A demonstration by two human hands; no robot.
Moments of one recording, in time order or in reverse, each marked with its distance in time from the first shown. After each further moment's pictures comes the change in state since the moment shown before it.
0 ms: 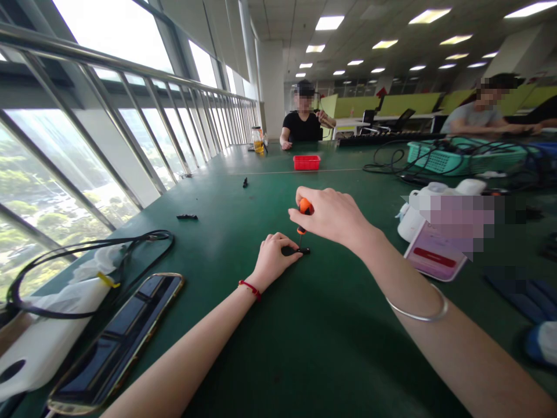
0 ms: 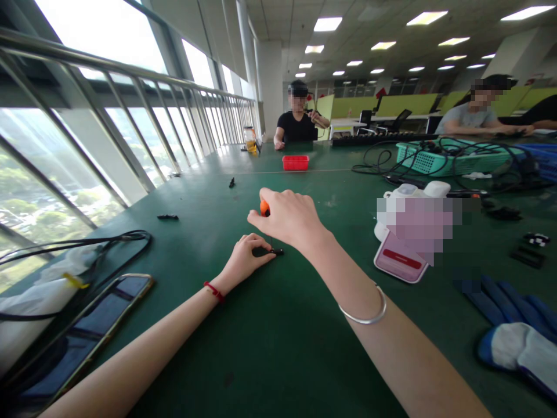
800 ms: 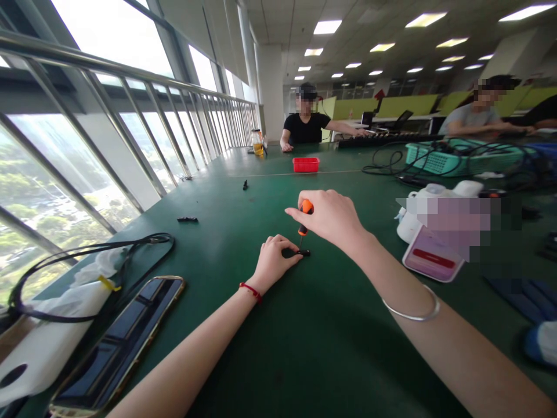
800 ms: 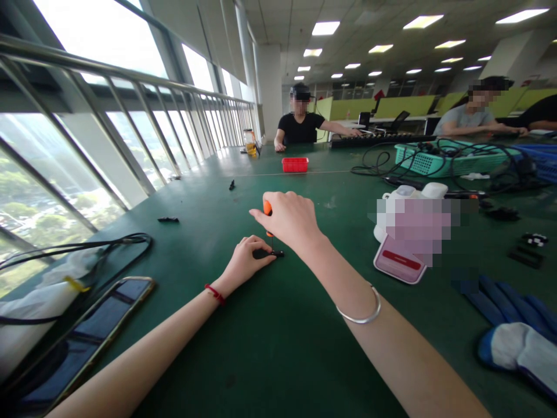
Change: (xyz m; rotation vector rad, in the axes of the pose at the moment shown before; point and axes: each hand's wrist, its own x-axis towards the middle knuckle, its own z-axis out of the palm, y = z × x) left_hand 0.000 0.002 -0.002 0.001 -0.003 -0.006; right_hand 0.002 0.000 0.005 0.053 0.038 0.064
